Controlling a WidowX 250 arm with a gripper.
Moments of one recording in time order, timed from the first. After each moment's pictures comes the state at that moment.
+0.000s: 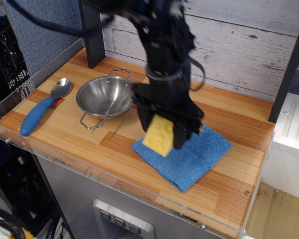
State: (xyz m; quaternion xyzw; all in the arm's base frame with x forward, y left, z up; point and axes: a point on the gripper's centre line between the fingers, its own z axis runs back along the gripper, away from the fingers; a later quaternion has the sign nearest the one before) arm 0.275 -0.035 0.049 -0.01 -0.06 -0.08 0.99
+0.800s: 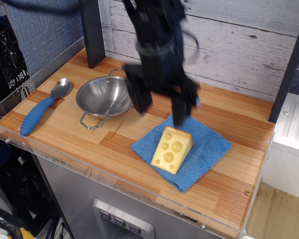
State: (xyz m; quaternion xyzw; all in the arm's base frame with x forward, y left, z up) arm 0.279 -0.008 0.103 -0.03 -0.09 -0.02 0.99
